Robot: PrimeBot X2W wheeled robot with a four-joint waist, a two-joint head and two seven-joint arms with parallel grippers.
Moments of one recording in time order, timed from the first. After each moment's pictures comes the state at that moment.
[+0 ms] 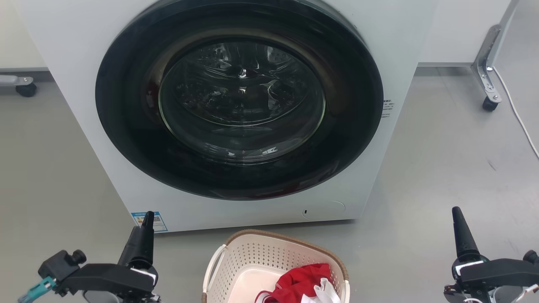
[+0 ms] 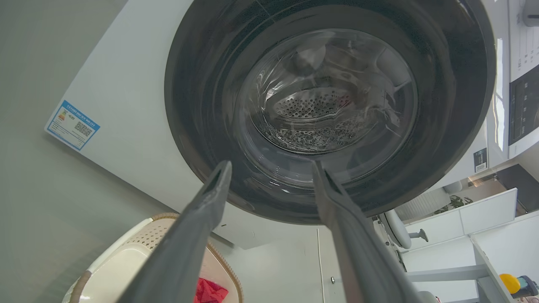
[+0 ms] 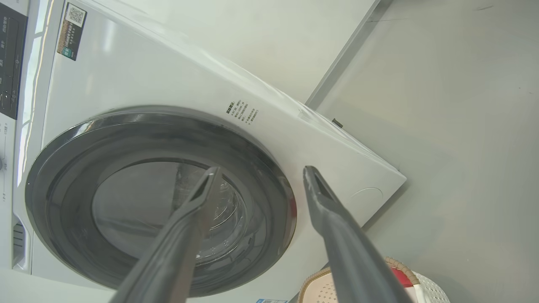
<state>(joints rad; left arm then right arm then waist) -0.13 0.13 -0.11 0.30 -1.17 -0.07 -0.03 -0.11 -0.12 0.02 0.28 1.16 0.09 -0.03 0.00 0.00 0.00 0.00</state>
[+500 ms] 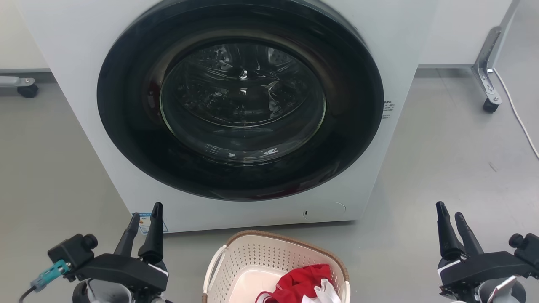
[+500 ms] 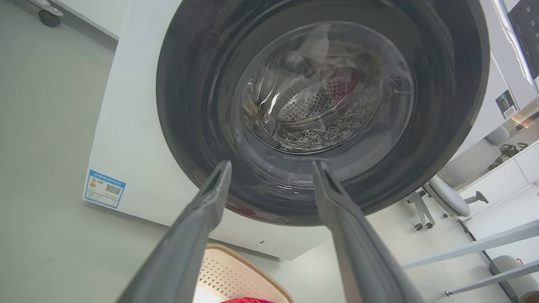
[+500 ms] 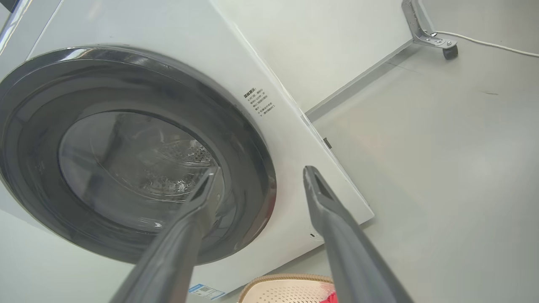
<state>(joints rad) -0.16 0.17 -0.19 0.27 -0.95 -0.01 -0.08 -0.12 -0.18 0.12 0.25 0.89 0.04 -0.08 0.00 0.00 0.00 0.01</state>
